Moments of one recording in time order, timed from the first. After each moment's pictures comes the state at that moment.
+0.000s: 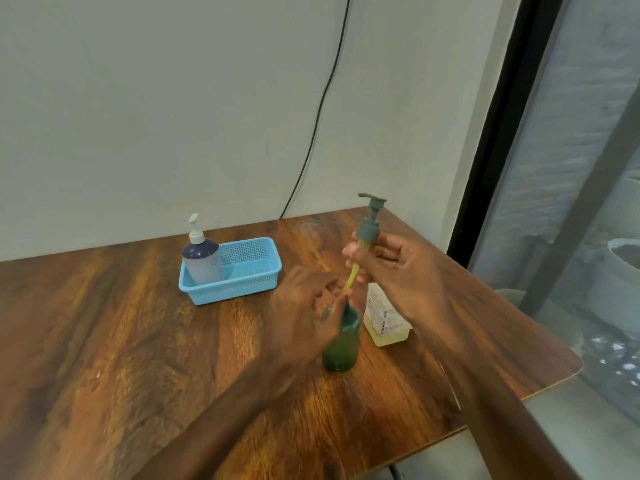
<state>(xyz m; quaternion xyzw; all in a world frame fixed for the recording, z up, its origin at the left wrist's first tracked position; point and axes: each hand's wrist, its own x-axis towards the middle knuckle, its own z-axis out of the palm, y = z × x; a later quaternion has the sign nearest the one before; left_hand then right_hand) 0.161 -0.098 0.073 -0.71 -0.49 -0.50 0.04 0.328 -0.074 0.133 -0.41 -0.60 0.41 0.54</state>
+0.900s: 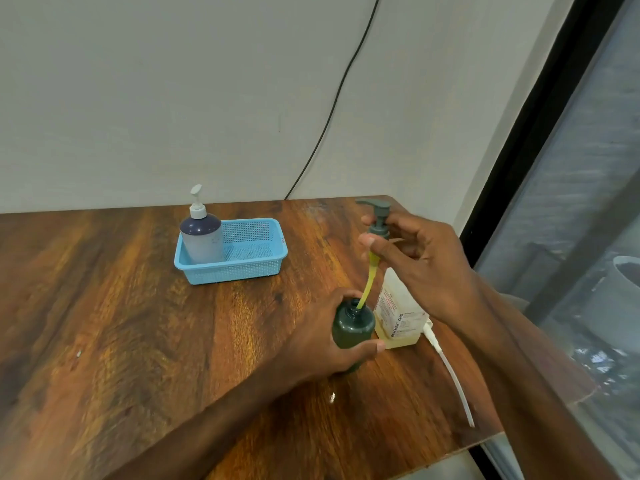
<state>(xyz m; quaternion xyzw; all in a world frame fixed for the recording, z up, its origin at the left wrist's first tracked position) 0.155 -0.075 0.022 -0.74 -0.51 -0.36 -0.26 0.322 -0.055 0.150 -0.42 -0.73 0.30 0.45</state>
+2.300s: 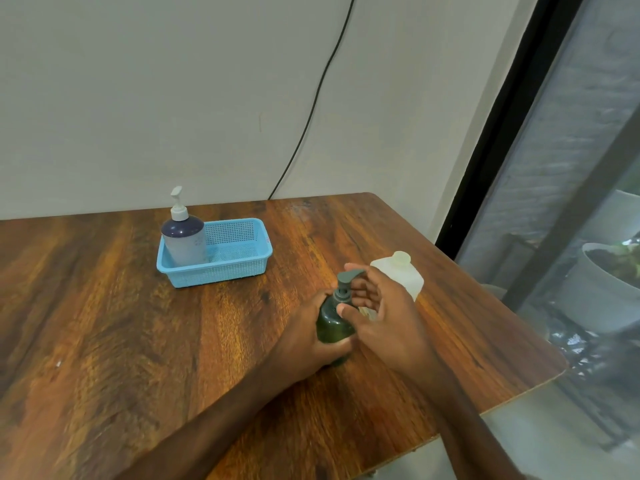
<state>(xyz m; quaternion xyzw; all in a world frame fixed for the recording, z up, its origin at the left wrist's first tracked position) 0.161 -0.075 0.007 -0.69 -0.45 -0.45 -0.35 0.312 -0.088 0.081 -0.54 -0.67 0.34 0.38</state>
